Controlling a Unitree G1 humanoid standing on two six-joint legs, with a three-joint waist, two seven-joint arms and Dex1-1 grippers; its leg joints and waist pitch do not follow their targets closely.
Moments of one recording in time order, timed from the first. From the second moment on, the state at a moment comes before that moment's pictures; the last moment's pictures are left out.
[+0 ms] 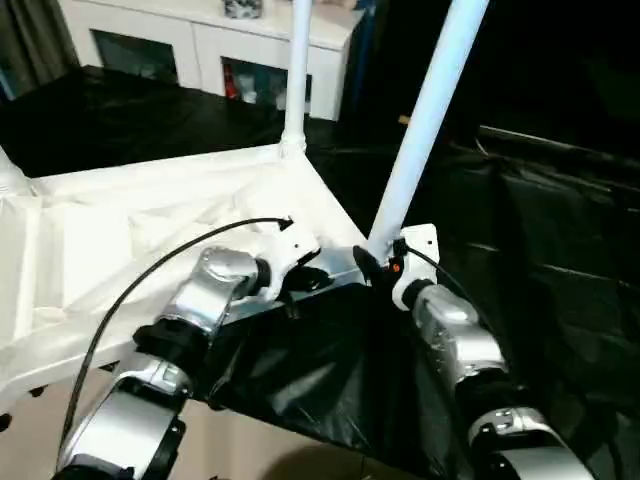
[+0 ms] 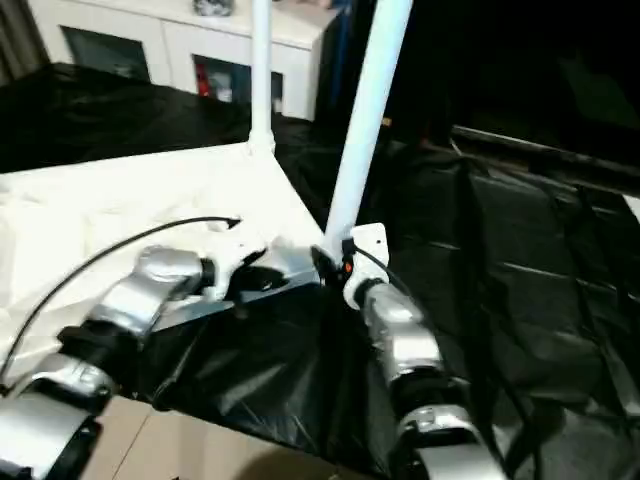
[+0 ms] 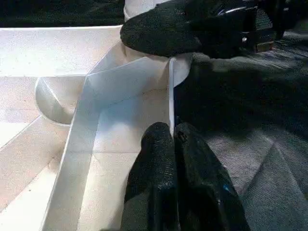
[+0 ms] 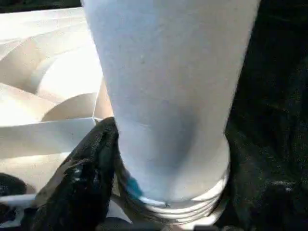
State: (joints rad) left arm -0.69 0.22 -0.27 0.71 0.09 0.18 -0.93; right arm -0.52 0.01 -0.06 0.75 0.10 0.02 0.33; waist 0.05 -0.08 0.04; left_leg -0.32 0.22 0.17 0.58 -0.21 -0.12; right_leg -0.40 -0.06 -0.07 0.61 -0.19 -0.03
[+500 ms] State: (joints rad) left arm -0.64 0.37 -0.29 0.62 0.05 0.07 -1.18; right arm -0.53 -0.20 0.06 0.74 0.11 -0.03 0.87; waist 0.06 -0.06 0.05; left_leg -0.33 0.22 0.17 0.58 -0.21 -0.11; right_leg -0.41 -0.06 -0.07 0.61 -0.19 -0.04
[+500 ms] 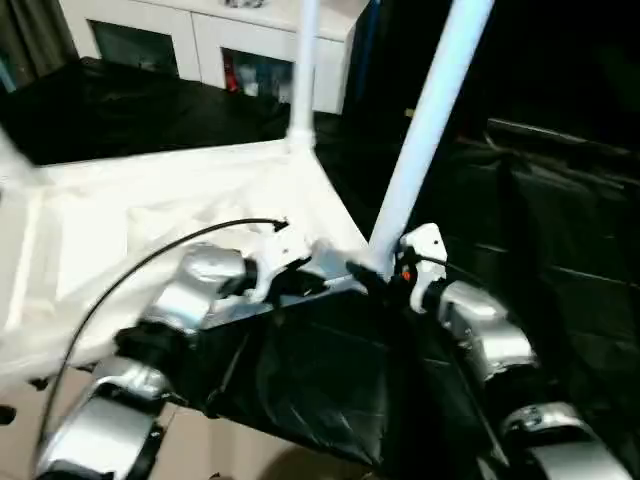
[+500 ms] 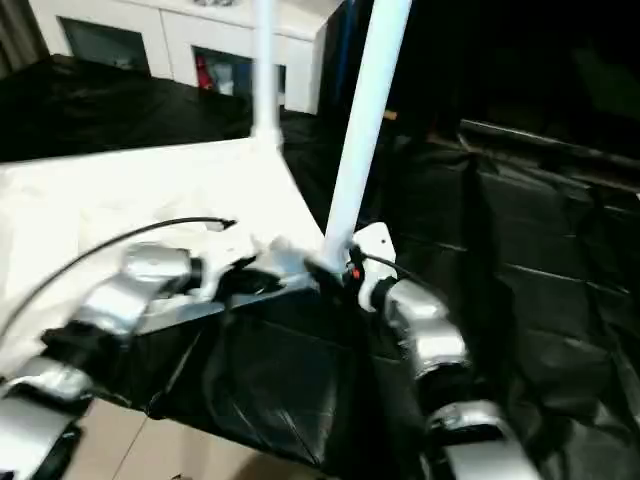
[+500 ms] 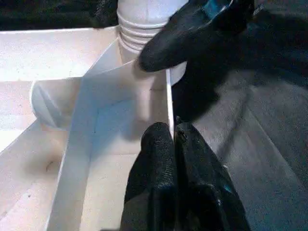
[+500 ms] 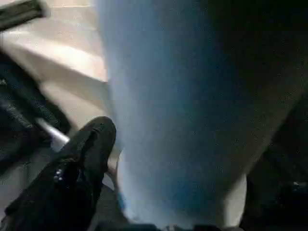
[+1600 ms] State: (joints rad) left arm -0.71 0.23 -0.28 0.72 0.10 0.19 -0.95; right arm -0.55 0.02 -0.07 0.81 0.12 -0.03 0.30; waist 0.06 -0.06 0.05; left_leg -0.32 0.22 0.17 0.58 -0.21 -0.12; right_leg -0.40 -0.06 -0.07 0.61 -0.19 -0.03
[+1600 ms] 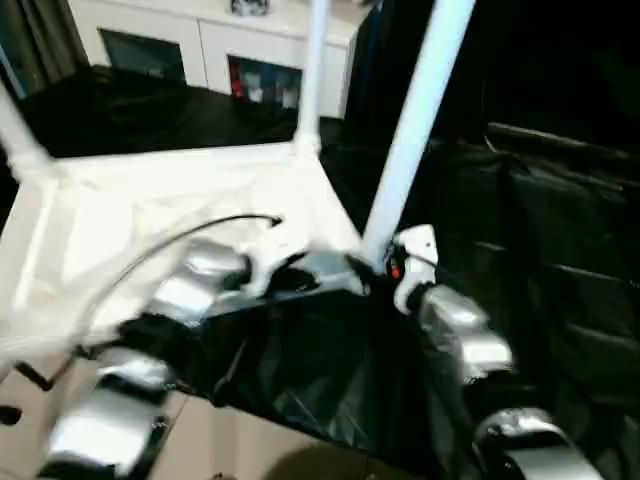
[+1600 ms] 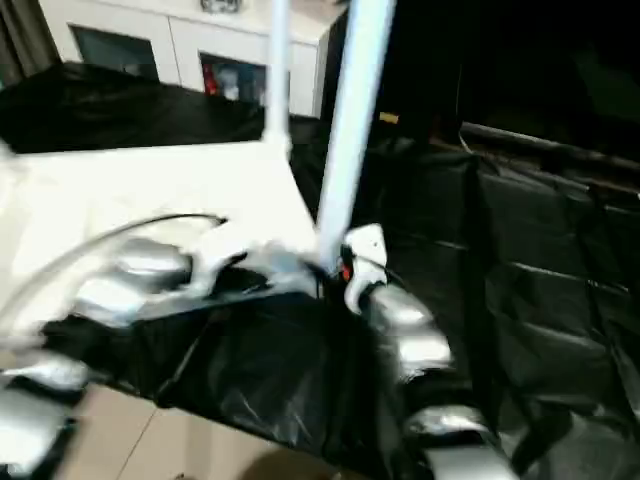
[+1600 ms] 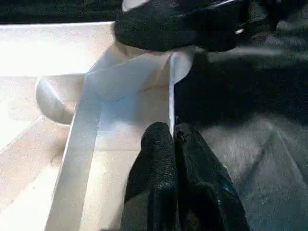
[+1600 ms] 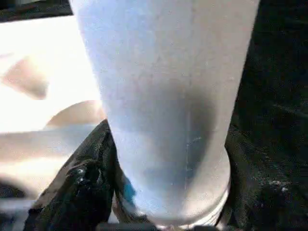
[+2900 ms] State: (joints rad) left arm -0.60 0.48 -0.30 0.55 -0.01 0.08 -1.39; right arm -0.51 -0.28 0.18 0.64 0.13 0.04 1.21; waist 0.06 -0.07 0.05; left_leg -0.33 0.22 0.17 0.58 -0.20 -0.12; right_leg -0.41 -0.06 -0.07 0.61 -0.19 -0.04
